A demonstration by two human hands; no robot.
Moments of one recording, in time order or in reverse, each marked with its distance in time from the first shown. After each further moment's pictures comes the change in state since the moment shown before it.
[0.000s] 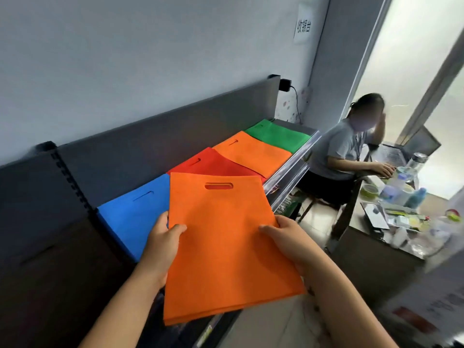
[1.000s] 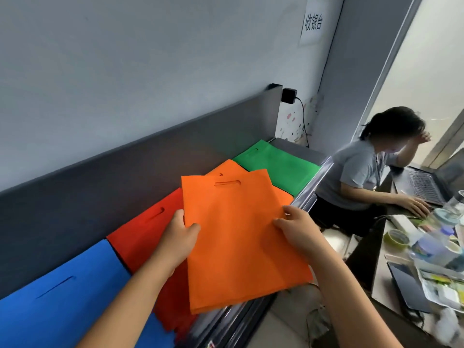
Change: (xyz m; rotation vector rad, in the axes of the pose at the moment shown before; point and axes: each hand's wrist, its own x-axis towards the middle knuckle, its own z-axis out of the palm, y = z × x) left_hand 0.275 0.057 0.194 0.303 -0.055 0.024; right_hand 0.311 -0.080 -0.130 -0.268 0.161 -0.095
